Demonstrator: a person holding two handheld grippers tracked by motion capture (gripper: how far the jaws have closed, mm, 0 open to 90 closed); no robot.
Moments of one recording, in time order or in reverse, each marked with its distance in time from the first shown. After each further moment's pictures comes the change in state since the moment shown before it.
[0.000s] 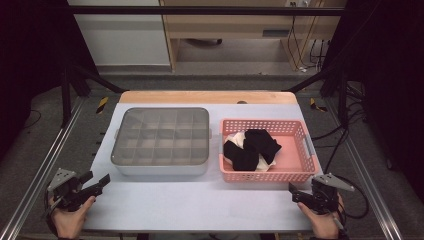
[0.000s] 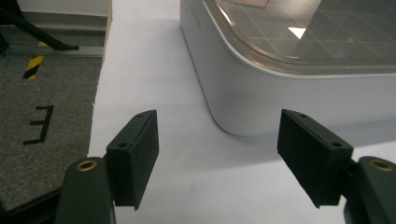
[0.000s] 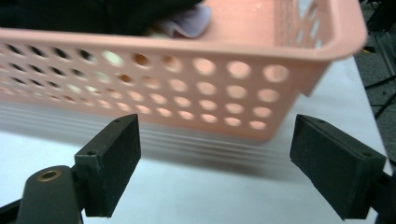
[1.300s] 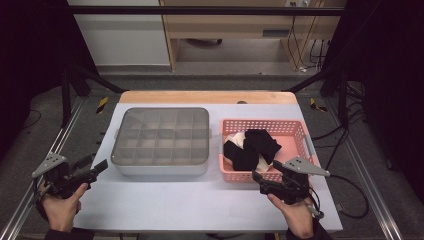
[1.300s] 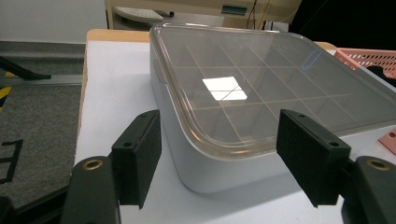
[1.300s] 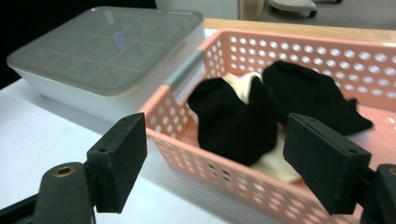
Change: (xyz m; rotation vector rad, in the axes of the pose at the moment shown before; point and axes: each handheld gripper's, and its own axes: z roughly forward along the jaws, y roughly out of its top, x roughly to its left) left arm -0.008 0.056 -0.015 -0.065 -0.112 0.023; right arm 0.102 0.070 -0.027 -0.132 0.291 -0.115
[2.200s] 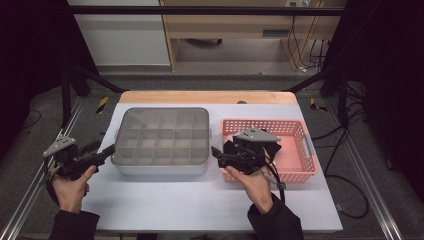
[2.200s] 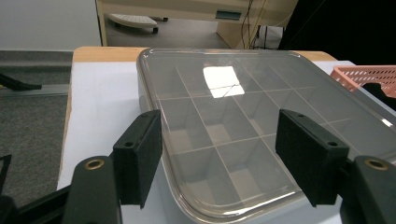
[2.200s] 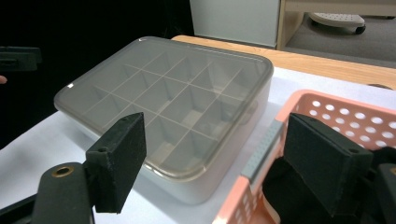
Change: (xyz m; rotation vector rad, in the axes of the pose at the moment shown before) left arm -0.002 0.032 0.030 -0.004 -0.021 0.006; right arm 0.060 0.066 0.073 -0.013 0.112 -0.045
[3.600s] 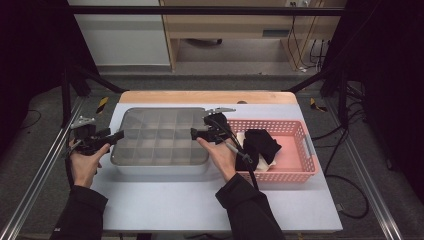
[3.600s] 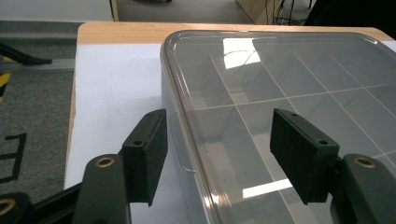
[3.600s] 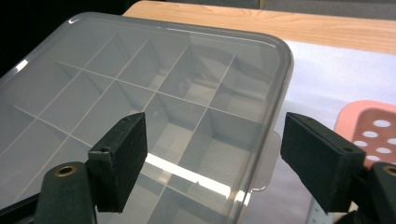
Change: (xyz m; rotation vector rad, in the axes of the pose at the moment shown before) left arm 0.034 0.017 0.078 0.139 0.057 -0.020; right arm -0.004 0.024 0.128 0.184 -0.108 0.112
